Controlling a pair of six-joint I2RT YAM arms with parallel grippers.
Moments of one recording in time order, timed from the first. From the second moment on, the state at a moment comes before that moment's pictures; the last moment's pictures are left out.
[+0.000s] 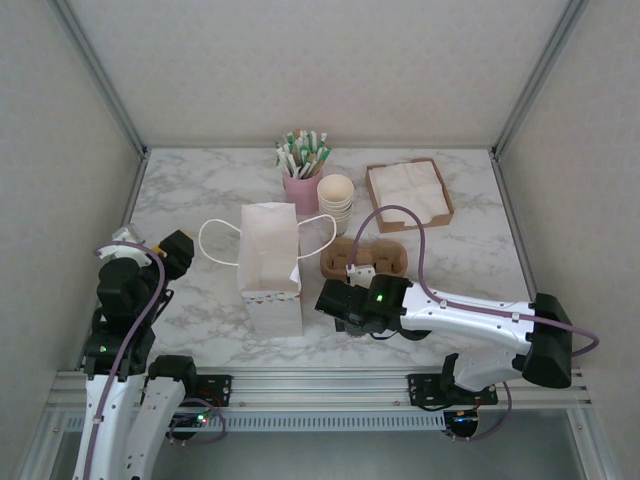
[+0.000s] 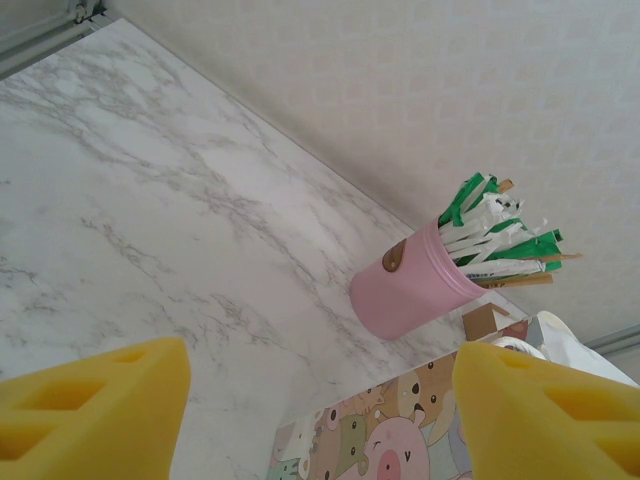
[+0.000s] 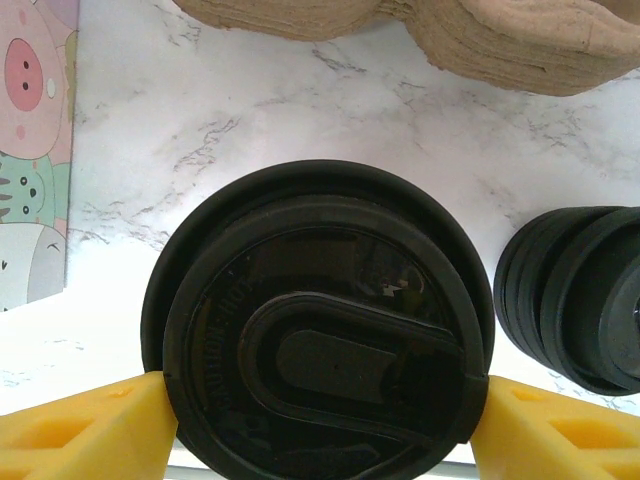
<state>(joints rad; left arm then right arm) -0.06 0.44 0.72 -0.56 -0.03 -0.67 1.27 1.35 1.09 -1.14 0.36 1.06</state>
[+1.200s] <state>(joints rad) -0.06 0.44 0.72 -0.56 -0.03 -0.67 1.28 1.37 1.15 -1.24 0.41 1.08</state>
